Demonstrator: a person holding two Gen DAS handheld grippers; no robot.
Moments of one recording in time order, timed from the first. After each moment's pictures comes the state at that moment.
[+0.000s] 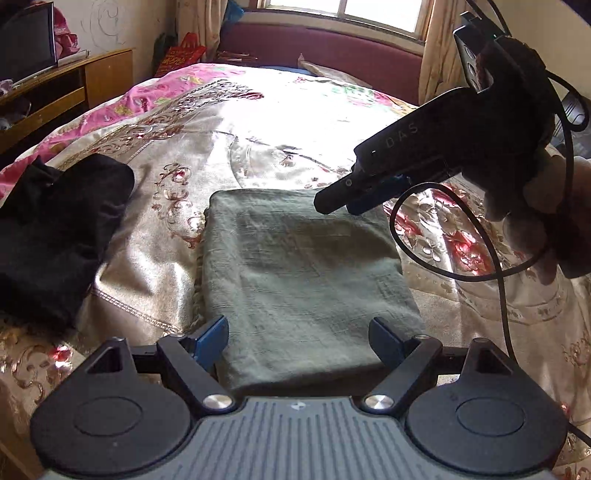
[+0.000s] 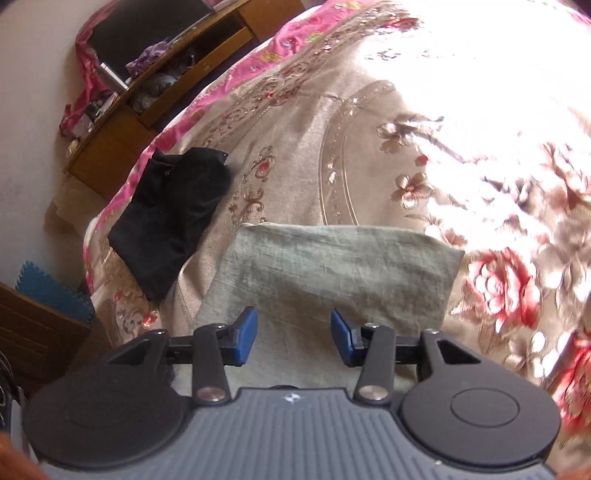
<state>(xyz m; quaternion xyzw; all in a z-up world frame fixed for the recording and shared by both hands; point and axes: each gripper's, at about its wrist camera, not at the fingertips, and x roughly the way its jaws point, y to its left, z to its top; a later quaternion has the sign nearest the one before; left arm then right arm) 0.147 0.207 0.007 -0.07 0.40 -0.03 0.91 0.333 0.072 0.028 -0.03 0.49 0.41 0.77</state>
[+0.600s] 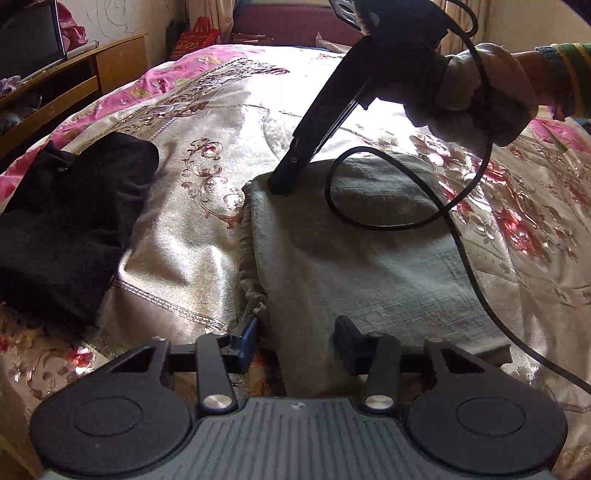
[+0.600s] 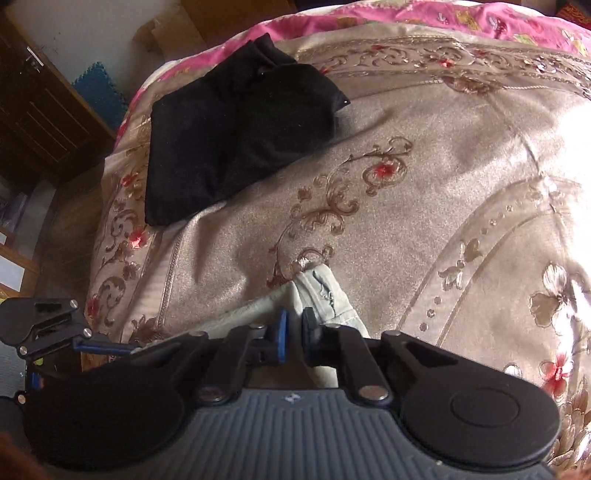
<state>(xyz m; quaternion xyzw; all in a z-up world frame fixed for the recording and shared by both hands) 0.171 0.228 -0.018 -0.04 0.43 0.00 0.90 0.390 0.183 0.001 -0.22 0.50 0.56 0.62</state>
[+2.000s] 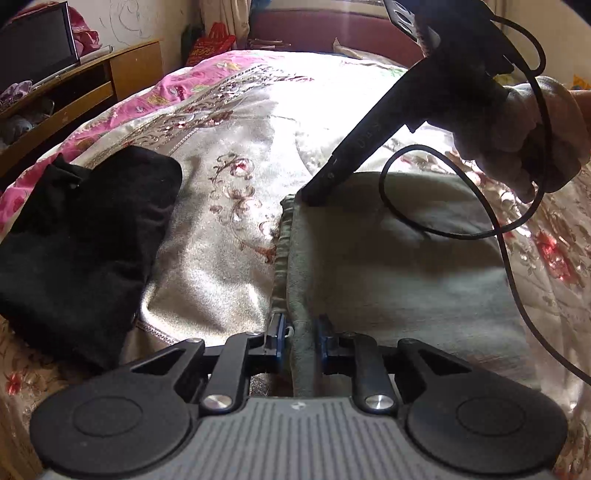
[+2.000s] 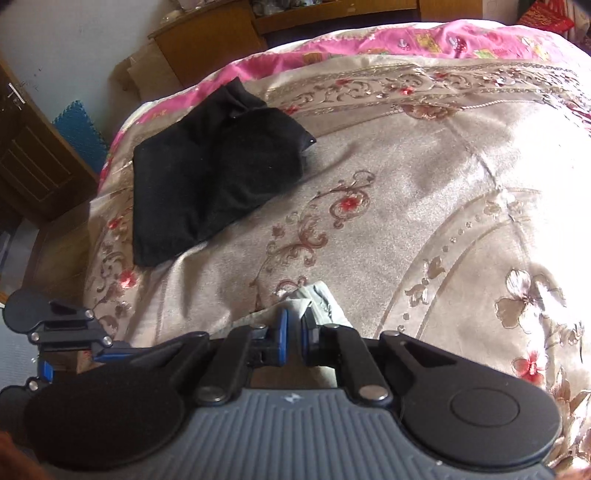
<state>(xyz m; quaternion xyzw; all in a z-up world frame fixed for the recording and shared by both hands) 0.204 0.252 -0.027 -0.02 0.43 0.02 0.90 0.398 0.194 -0.017 -0.21 0.47 0.52 0.68</state>
